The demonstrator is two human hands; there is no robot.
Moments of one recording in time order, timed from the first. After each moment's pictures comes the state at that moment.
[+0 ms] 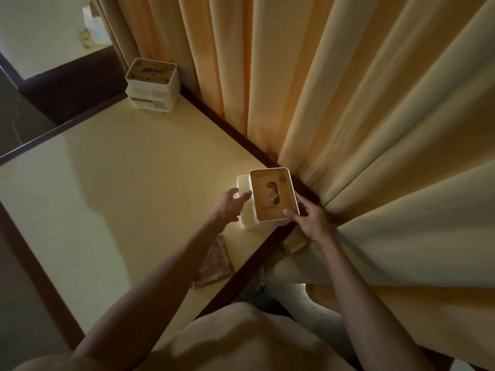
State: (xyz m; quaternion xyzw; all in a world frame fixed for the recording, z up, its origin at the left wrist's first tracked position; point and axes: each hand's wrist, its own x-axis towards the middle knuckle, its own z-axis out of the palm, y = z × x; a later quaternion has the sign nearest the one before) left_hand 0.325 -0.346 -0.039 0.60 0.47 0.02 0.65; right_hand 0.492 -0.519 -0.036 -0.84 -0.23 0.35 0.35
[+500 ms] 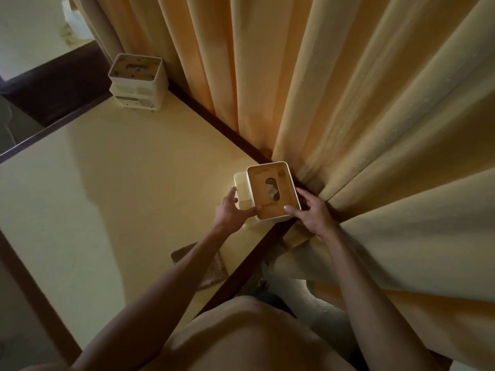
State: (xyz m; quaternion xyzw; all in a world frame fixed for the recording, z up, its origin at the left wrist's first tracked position) left_hand 0.354 -0.370 -0.045 0.69 0.48 0.03 0.54; right_hand 0.530 -0.516 -0.038 -0.83 -0.21 0.38 0.35
